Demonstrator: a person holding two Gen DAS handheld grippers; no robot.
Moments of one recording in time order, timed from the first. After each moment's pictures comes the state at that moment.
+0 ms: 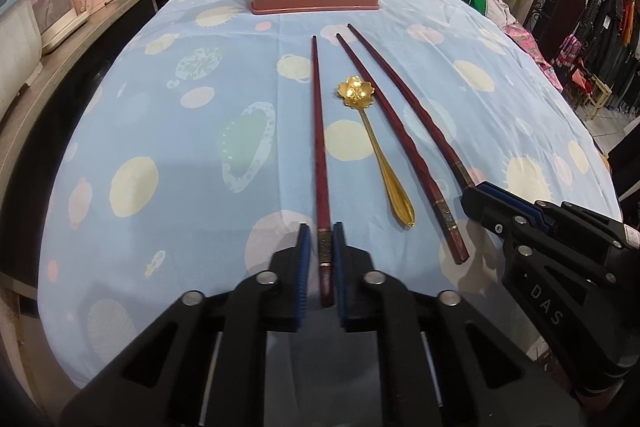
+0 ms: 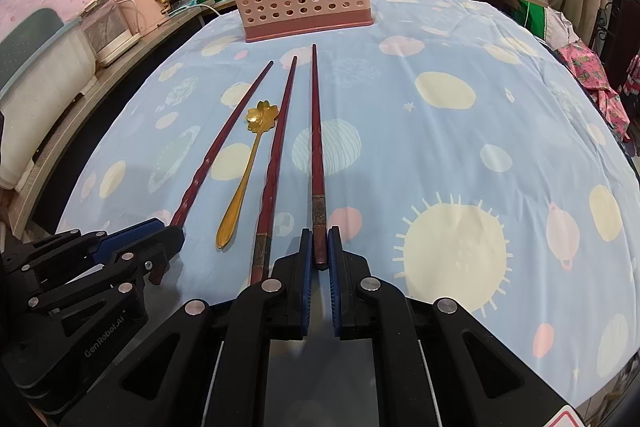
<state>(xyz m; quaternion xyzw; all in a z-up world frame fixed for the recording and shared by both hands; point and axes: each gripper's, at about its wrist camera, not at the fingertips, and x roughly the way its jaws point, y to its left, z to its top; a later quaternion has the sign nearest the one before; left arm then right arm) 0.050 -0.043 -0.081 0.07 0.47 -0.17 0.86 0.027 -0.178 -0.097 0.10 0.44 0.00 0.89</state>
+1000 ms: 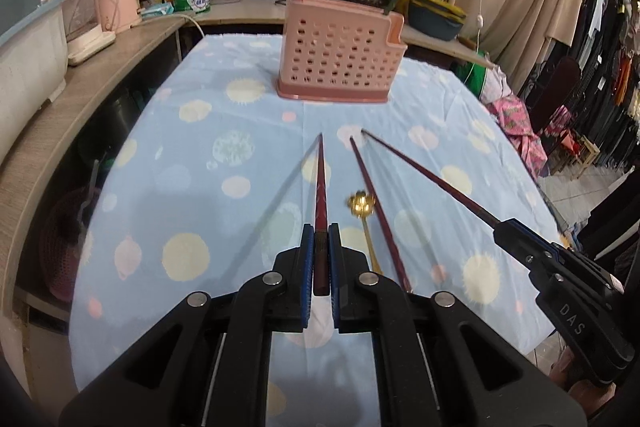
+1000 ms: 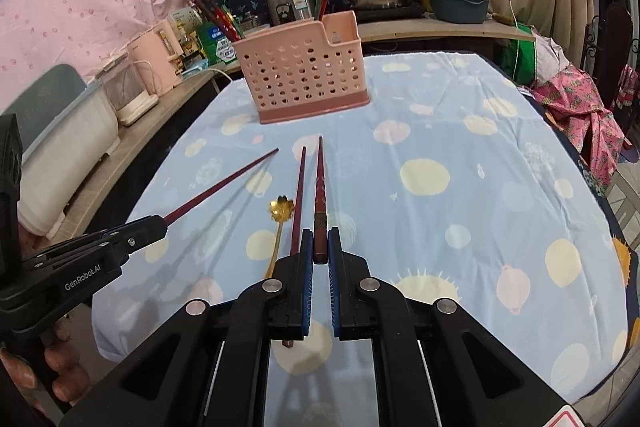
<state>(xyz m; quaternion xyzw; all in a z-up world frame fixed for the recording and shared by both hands) 0.068 -0.015 0.005 -0.01 0.41 -0.17 0.90 0.011 -0.199 -0.020 0.13 0.35 0.00 0.93</state>
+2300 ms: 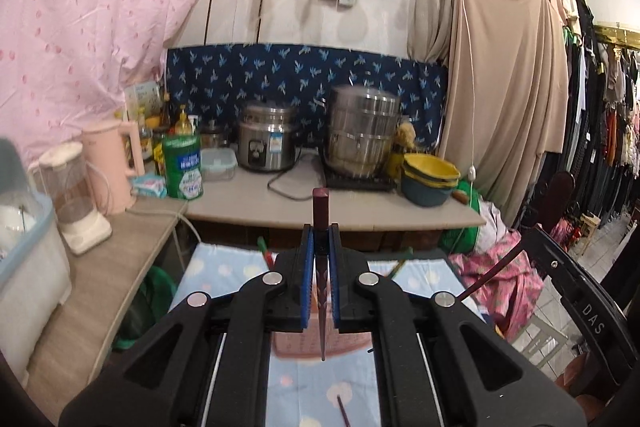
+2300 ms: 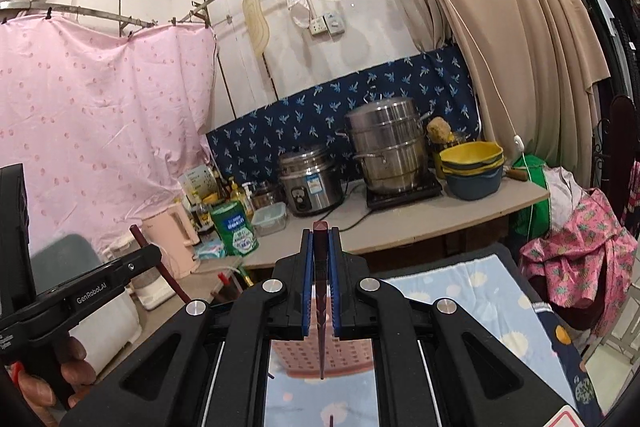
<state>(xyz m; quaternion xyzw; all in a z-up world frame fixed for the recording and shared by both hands) 0.201 -0.041 0.220 -0.03 0.18 -0.17 0.97 0.123 -0.248 0.184 0.15 0.09 -0.01 0.98</state>
